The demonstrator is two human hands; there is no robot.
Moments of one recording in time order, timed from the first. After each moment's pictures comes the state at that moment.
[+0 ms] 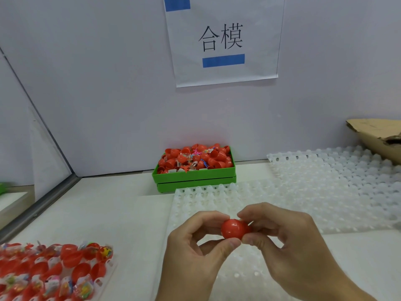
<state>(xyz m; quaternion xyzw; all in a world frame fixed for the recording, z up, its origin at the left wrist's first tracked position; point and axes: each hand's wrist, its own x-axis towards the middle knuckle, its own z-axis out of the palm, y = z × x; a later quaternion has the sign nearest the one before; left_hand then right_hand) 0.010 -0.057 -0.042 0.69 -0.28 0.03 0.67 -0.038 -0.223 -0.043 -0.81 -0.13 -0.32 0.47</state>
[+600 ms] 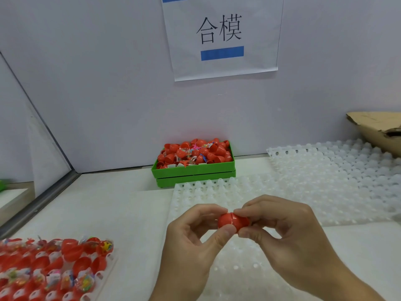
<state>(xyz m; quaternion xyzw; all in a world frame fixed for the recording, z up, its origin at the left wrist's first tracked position) 0.010 -0.055 -0.040 0.69 -0.25 0.00 0.68 -0.035 -0.226 -0.048 -0.78 -0.15 -0.32 0.52</state>
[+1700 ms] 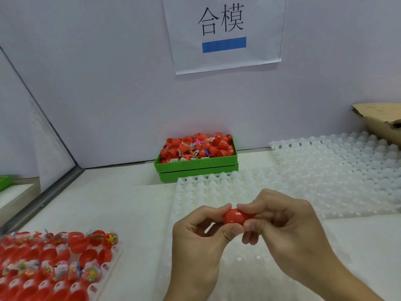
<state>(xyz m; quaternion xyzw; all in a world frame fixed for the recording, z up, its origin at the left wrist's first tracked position) 0.005 -0.069 -0.049 0.64 -0.19 0.01 0.75 -0.033 -0.212 -0.054 -0.69 -0.08 -0.28 0.67</state>
